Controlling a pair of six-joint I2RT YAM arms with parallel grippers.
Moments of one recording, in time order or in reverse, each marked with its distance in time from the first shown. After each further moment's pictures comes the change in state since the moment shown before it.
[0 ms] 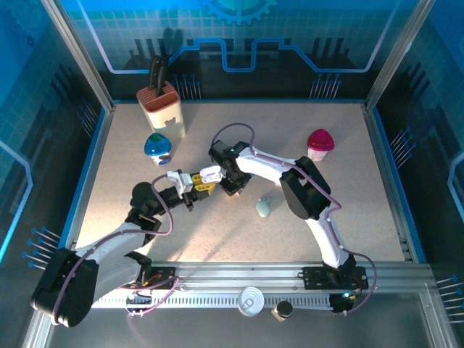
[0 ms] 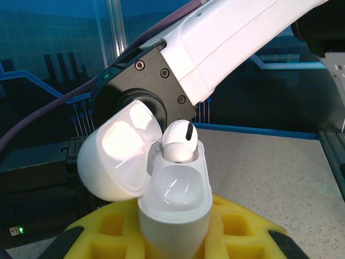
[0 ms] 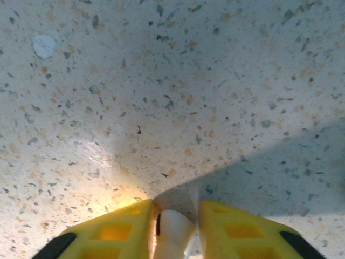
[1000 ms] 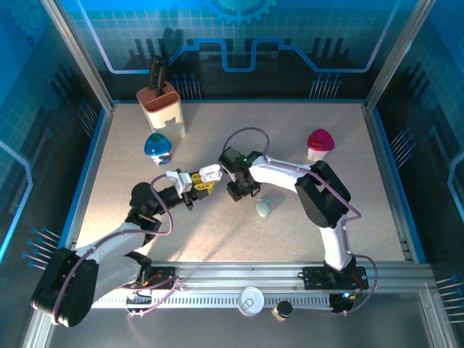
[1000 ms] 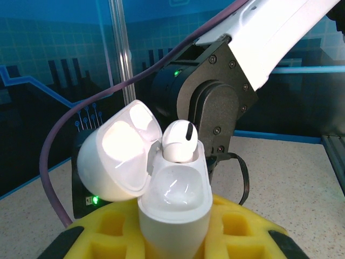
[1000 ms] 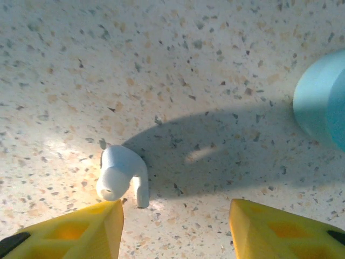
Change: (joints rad) left arm 0.000 0.001 0.001 0.023 -0.010 -0.008; right arm 0.000 -0.208 -0.307 0.201 0.085 0.088
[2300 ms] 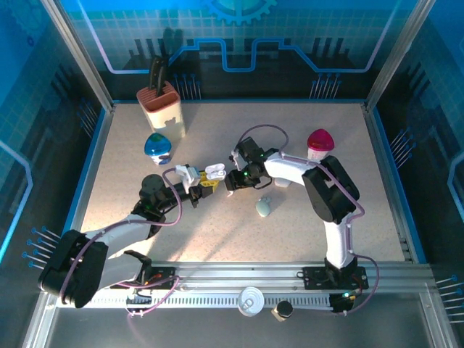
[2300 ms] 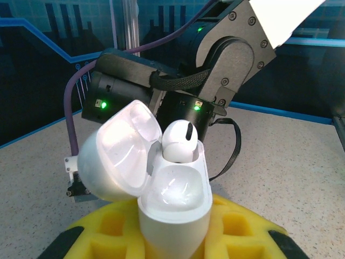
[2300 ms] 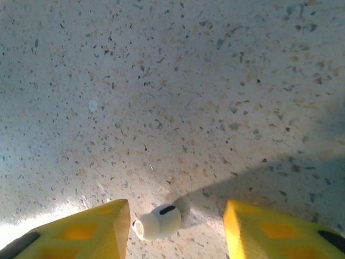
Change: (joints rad) left arm -0.008 0.141 0.050 -0.083 -0.036 0.027; right arm -0.144 -0.010 -0.109 0.308 -0.438 0.138
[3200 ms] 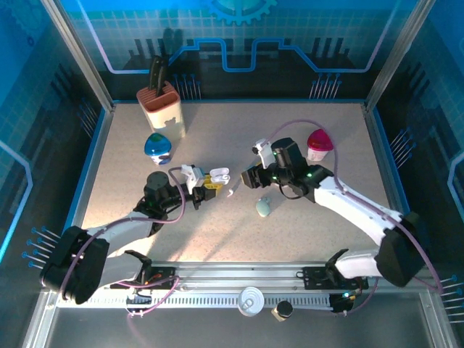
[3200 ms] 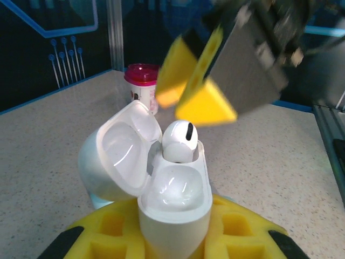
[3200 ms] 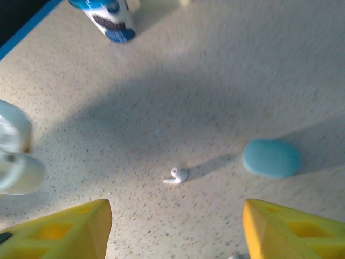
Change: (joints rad) left arm -0.020 0.028 0.030 -0.078 0.031 -0.004; right arm -0.009 -0.662 -0.367 0.141 0.135 -0.123
